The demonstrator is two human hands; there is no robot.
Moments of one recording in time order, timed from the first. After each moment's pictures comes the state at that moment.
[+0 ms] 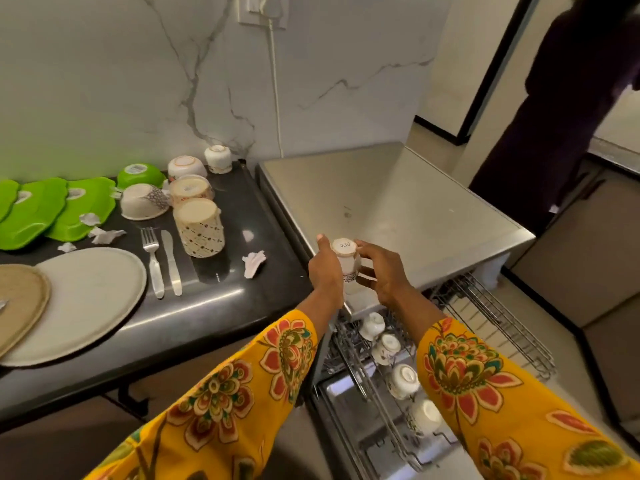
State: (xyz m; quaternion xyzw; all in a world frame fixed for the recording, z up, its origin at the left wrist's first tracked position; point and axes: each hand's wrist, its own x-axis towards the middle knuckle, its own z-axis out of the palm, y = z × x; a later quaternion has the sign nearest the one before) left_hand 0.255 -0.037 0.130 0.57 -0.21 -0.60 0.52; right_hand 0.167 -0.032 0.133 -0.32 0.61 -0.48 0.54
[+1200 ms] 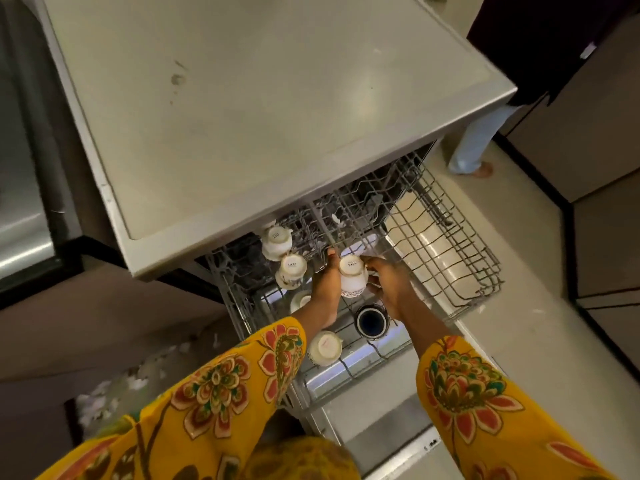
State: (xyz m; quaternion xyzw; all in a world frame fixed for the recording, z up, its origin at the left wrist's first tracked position) left_hand -0.014 -0.022 -0.105 0.64 -0.19 -0.69 0.26; right_hand -0.121 -0.015 -0.101 -0.15 0.72 -0.33 0.59
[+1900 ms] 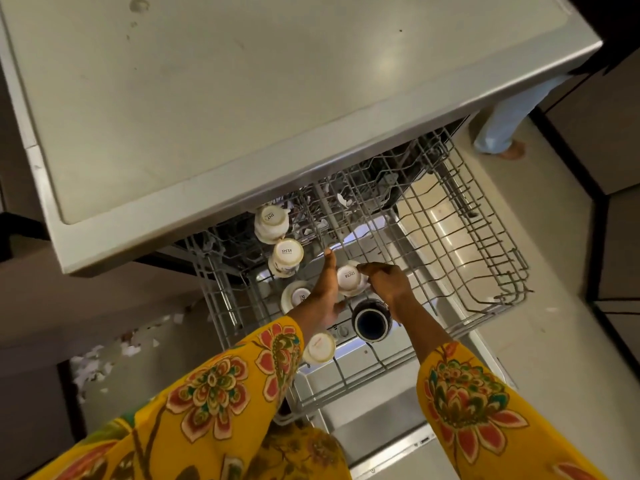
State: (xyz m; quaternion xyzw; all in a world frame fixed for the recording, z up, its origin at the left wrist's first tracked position) left_hand -0.023 -0.030 -0.173 0.65 -0.10 -0.73 0.18; right_hand -0.133 -0.025 -0.156 -0.24 0.77 -0.18 0.56
